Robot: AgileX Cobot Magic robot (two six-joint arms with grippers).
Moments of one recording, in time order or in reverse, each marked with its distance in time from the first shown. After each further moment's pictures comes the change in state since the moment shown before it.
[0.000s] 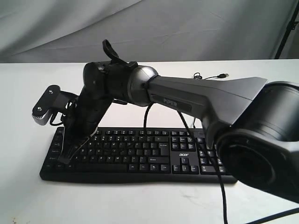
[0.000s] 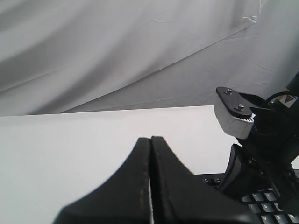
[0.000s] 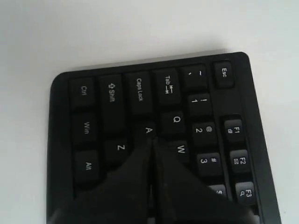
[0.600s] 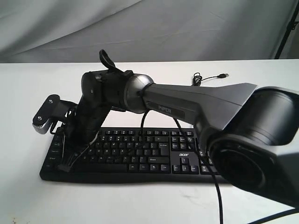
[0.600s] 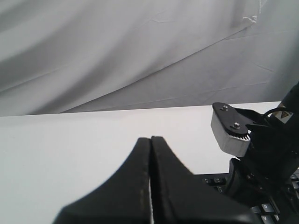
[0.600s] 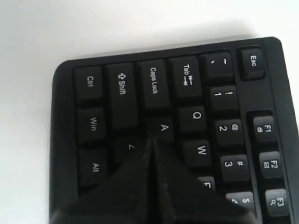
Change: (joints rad) left arm 0.000 0.000 0.000 0.000 0.000 0.000; right arm 0.010 0.030 0.000 0.000 0.005 0.002
